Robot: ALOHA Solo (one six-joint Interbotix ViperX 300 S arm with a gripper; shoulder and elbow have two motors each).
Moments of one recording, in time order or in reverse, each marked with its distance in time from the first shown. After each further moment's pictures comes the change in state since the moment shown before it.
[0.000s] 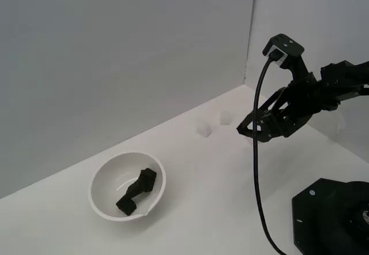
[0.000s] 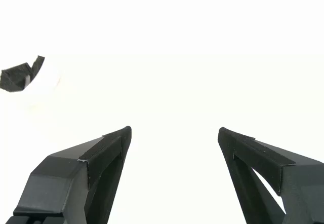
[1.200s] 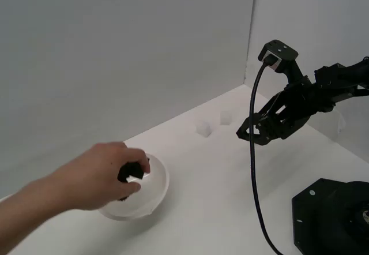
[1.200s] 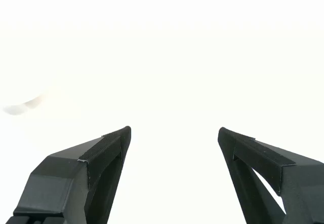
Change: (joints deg) arm 0.0 -4.4 -4.7 0.1 0.0 0.1 -0.1 0.7
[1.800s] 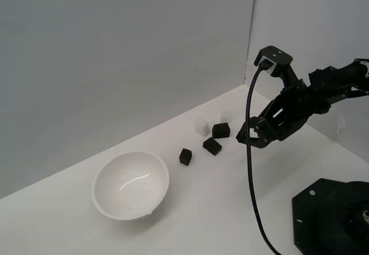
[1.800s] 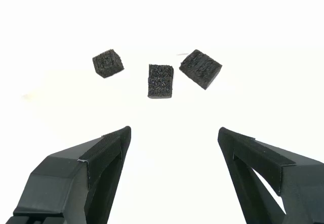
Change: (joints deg) arm 0.0 -2.5 -2.5 0.0 0.0 0.0 0.1 0.0
